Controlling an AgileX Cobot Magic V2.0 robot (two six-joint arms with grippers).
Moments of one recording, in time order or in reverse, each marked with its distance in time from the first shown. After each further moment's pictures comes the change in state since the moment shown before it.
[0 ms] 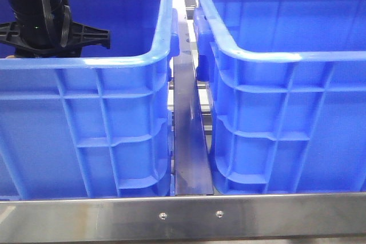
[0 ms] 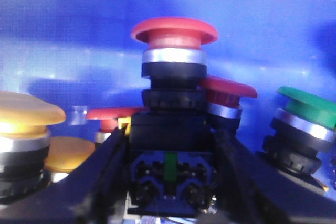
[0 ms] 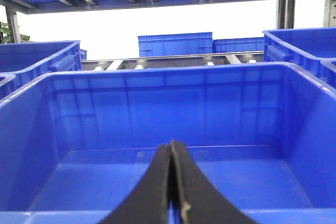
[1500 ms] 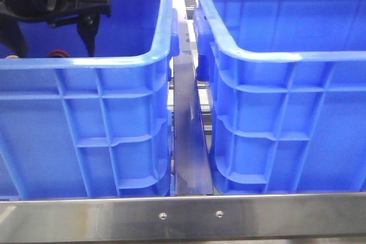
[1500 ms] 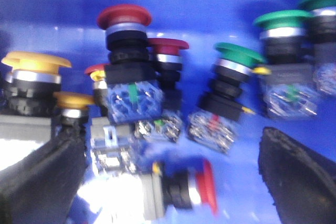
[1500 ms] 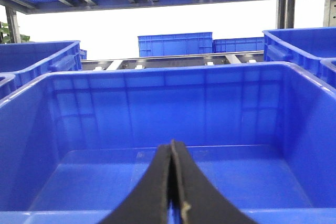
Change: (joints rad) left arm -0.073 -0.169 0.068 -0.031 0.059 0.001; right arm 0.000 0.000 0.000 0.000 0.000 0.000
